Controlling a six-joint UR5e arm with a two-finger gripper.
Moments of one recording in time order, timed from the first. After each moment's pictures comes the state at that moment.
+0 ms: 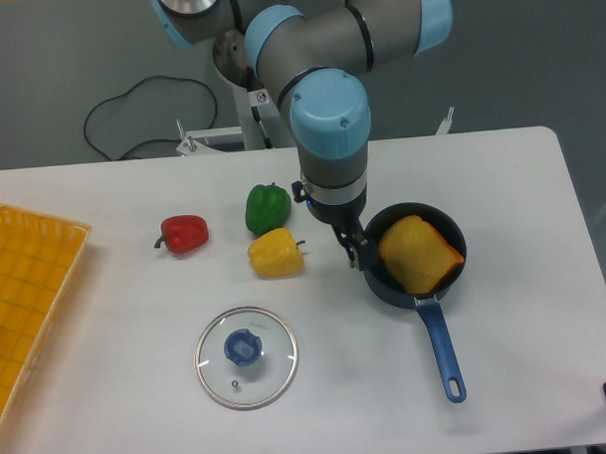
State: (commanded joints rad) arm 2.45 -1.84 -1.51 -1.37 1.63 1.46
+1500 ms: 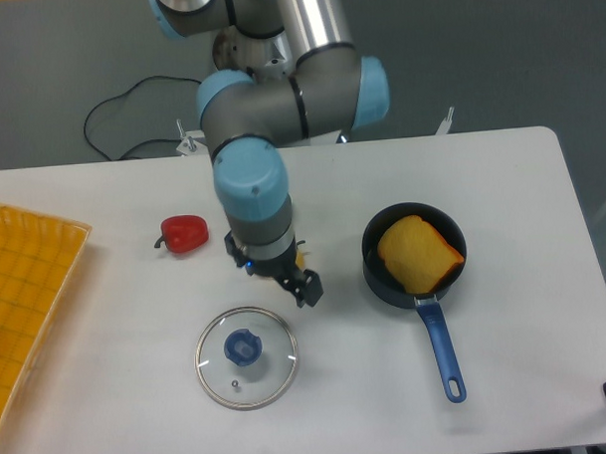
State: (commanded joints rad) arm 2.25 -2.01 -1.53 -1.17 1.60 0.80
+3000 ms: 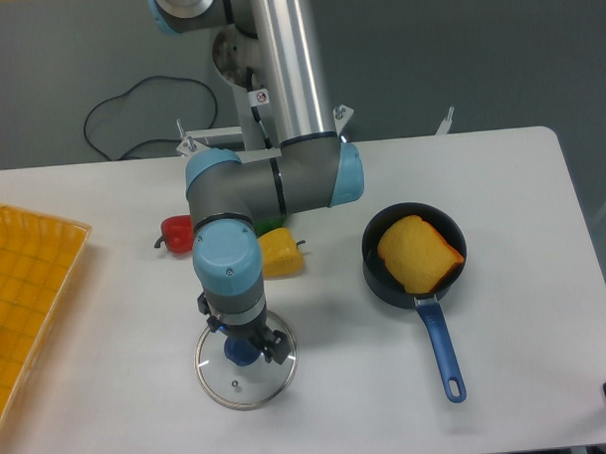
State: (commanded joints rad) arm 2.23 -2.13 -1.51 -1.05 1.53 0.79
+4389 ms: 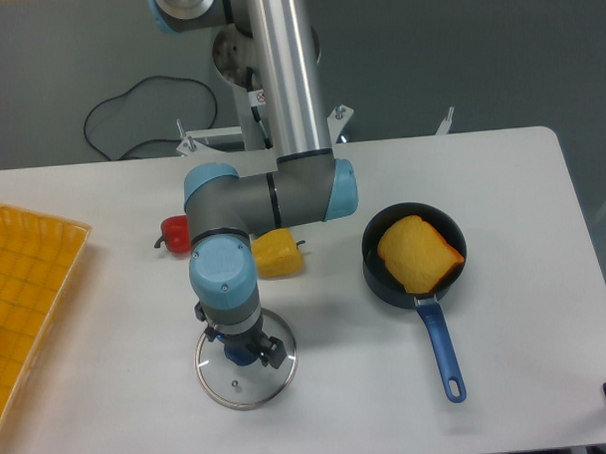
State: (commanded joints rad) arm 2.21 -2.17 -1.51 -1.04 1.54 0.75
